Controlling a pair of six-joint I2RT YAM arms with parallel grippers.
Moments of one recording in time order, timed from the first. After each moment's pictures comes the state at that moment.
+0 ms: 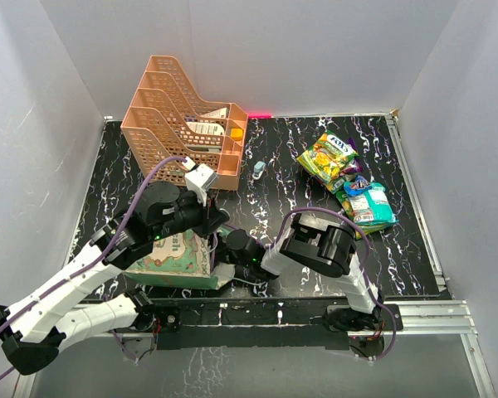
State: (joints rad) left arm -0.84 0.88 1.01 -0.54 0.12 -0.25; right arm 1.12 2.13 0.86 1.08 -0.19 -0.89
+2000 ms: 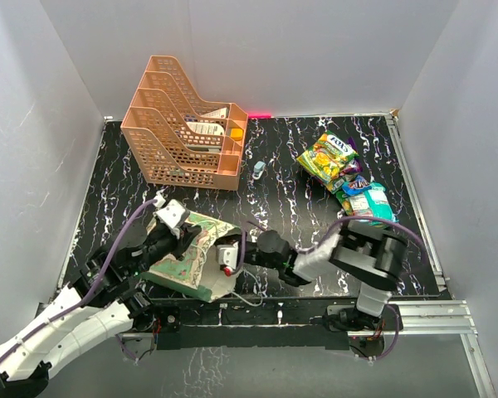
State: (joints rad) left arm -0.84 0.51 0.69 -0.50 -0.05 -0.04; right arm 1.10 1.82 0.58 1.15 -0.14 -0.77
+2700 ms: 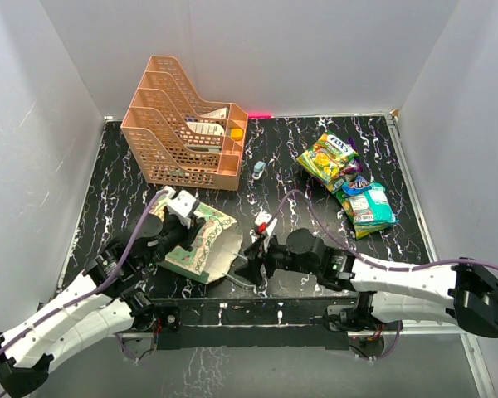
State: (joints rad) left arm -0.84 0.61 0.67 -0.38 -0.14 -0.03; right arm 1.14 1.04 0.48 0.31 -0.18 0.15
